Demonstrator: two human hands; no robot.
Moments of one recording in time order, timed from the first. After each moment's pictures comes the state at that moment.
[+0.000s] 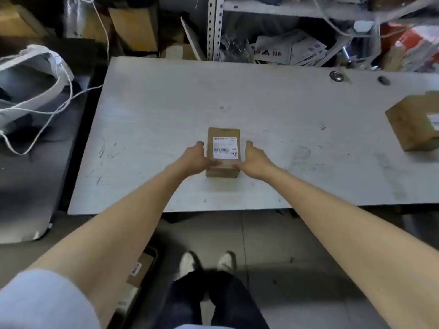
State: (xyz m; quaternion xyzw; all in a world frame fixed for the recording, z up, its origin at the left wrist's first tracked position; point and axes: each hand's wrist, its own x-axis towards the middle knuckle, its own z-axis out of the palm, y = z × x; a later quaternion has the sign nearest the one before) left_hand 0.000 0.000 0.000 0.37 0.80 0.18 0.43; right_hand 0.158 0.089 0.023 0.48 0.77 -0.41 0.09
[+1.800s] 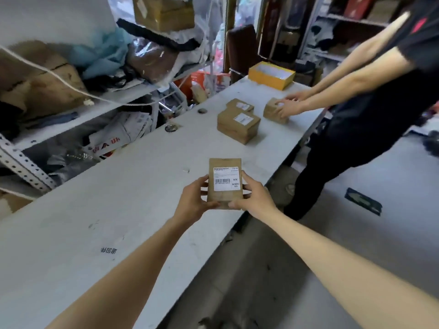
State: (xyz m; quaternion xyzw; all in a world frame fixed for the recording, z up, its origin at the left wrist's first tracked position) left_hand 0.227 0.158 0.070 0.71 0.49 0.25 0.43; right_hand 0.414 0.107 0.078 0.67 0.52 -0.40 -0.36
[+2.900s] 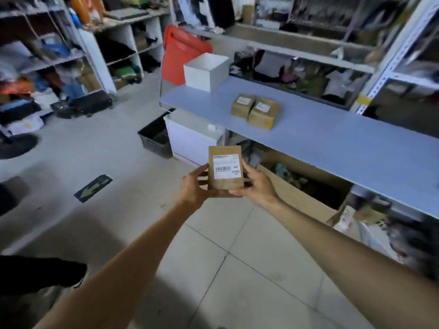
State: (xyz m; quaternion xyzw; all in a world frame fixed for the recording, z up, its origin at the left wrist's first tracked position) left_hand 0.697 -0.330 0.084 0.83 -0.15 -0.12 0.52; right_hand 0.627 -0.511 0.094 0.81 -0.10 0.03 -0.58
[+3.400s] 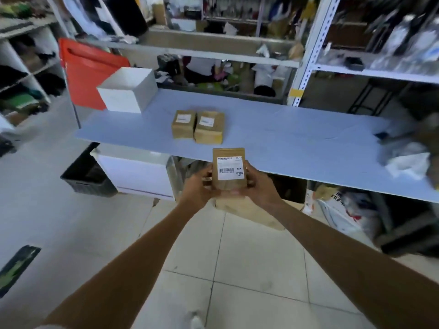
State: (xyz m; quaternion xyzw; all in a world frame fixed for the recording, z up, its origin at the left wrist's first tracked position) left_hand 0.845 -0.502 0.074 0.77 -0.31 -0.24 0.50; right_hand 0.714 -0.637 0.085 0.76 -0.28 0.14 -0.57
